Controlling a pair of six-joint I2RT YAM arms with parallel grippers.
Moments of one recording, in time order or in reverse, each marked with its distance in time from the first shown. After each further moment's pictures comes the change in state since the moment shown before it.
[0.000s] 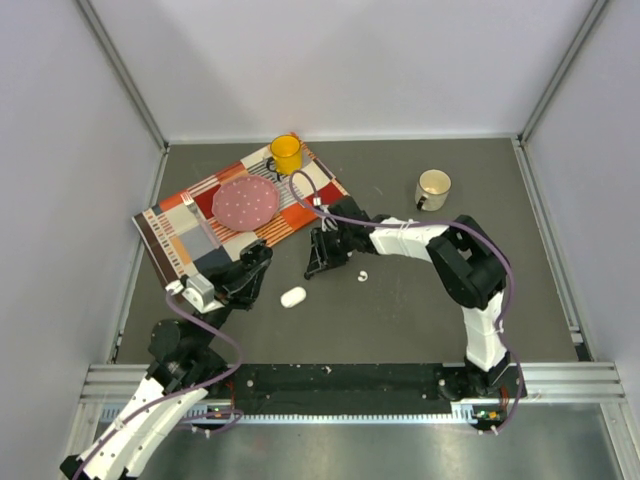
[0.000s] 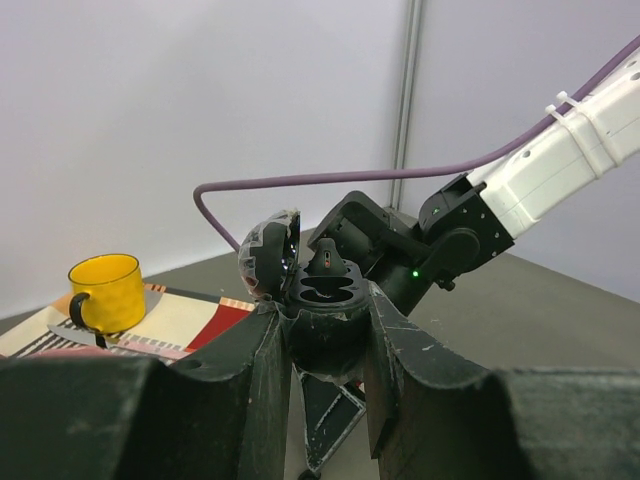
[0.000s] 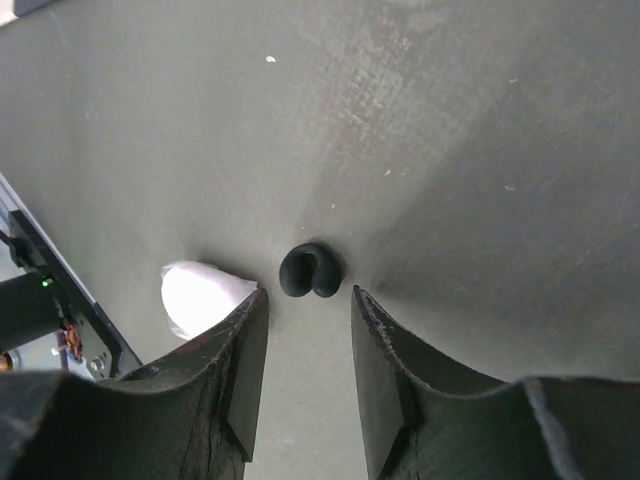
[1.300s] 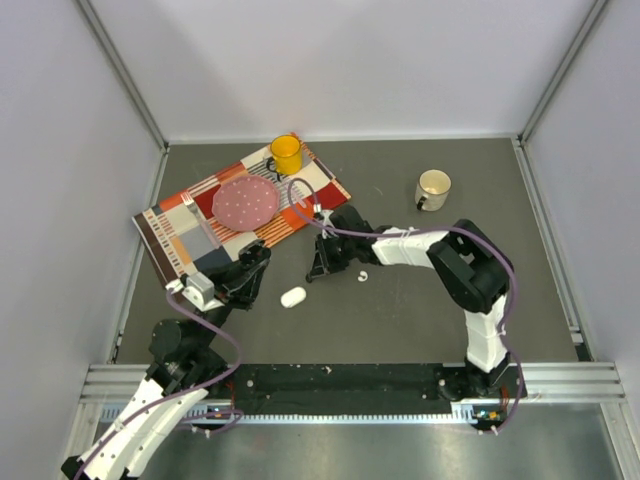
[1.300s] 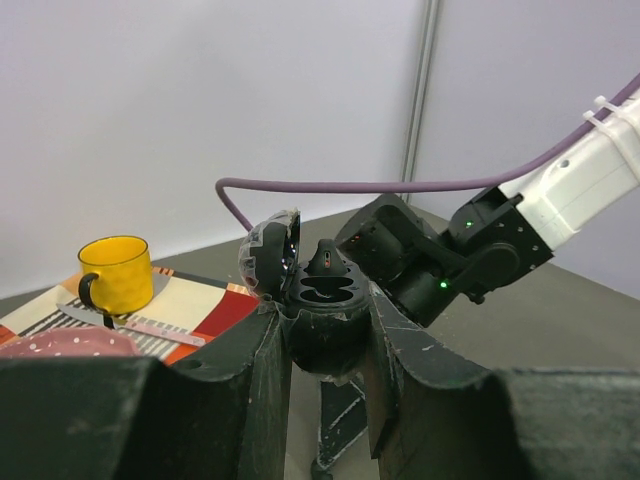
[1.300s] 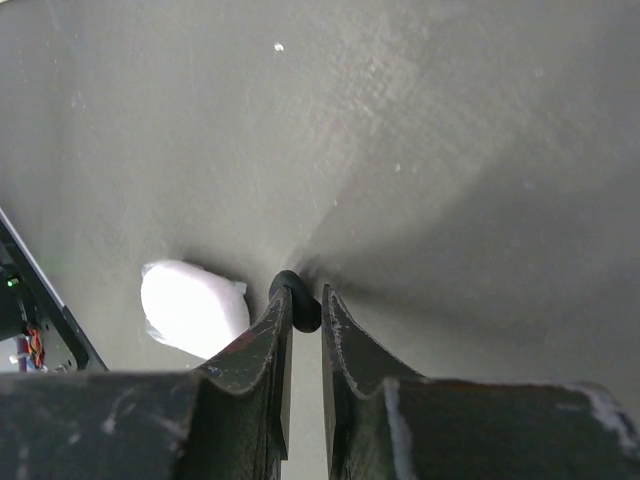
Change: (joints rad) left arm 0.000 -0.018 0.000 -0.046 -0.035 -0.009; right arm 0.028 -0.003 -0.078 0.125 0.034 -0.037
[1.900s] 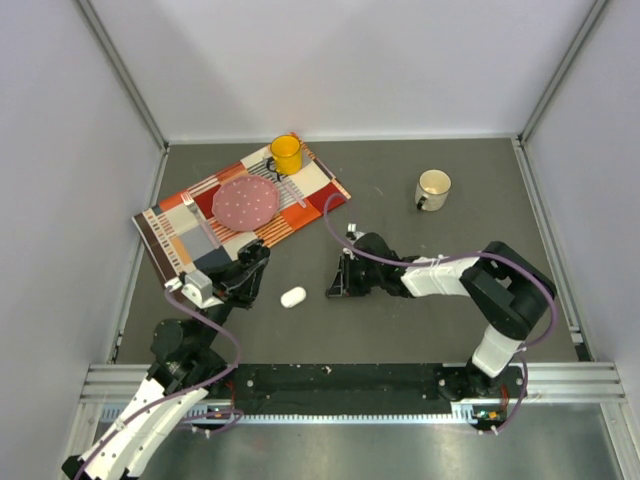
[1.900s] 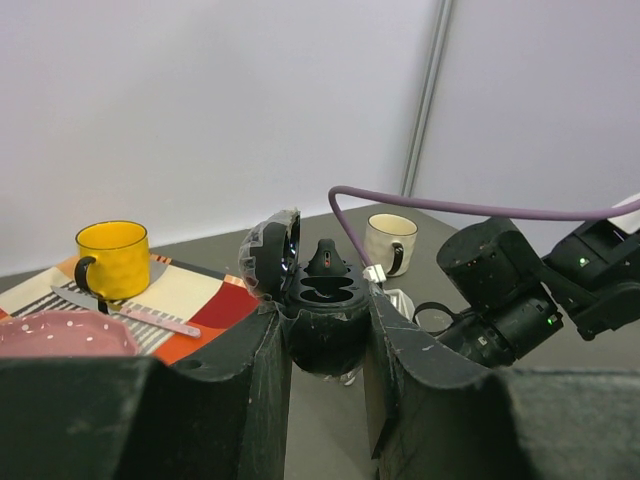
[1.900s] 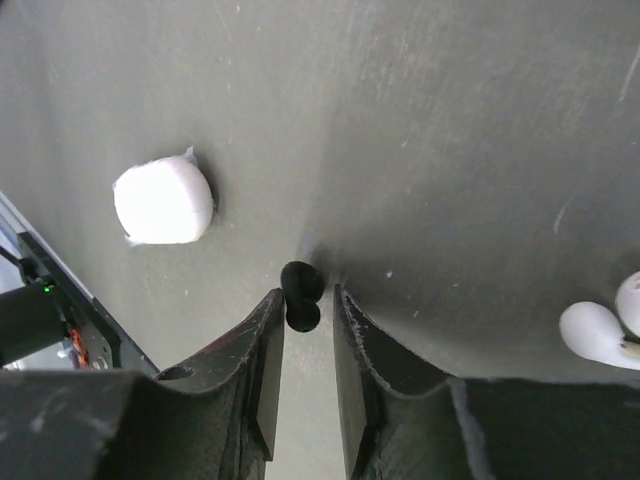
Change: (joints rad) left arm 0.000 -0.002 -0.013 0.004 -0.032 -0.044; right arm 0.032 -0.293 -0.441 0.200 0.158 0.299
